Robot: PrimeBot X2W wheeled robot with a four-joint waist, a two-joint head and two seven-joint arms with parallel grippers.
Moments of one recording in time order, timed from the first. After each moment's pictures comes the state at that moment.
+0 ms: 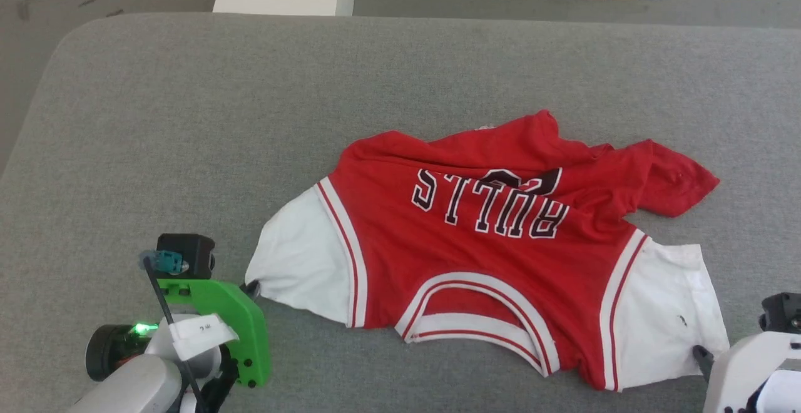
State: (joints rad) left arm -0.25 0.71 -0.70 -0.21 -0.91 0.51 0.40; right arm 0.11 -0.09 -0.27 -0.02 0.17 0.12 0.74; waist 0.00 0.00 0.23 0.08
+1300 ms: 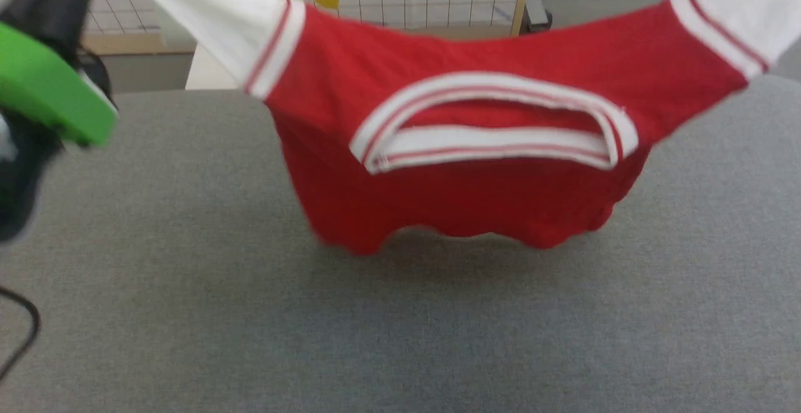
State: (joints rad) left arm -0.69 0.84 -0.37 -0.41 -0.97 0.39 0.36; right arm -0.64 -0.43 -0.20 -0.26 0.64 0.13 0.72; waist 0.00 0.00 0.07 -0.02
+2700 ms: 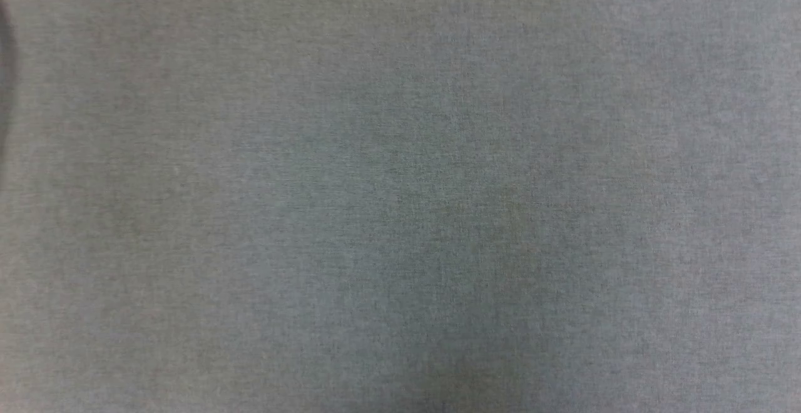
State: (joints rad) left arm -1.64 0.45 -0.52 0.81 -0.78 0.01 0.13; right arm -1.60 -0.44 0.44 0.81 0.68 0.13 0.19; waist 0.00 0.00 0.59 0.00
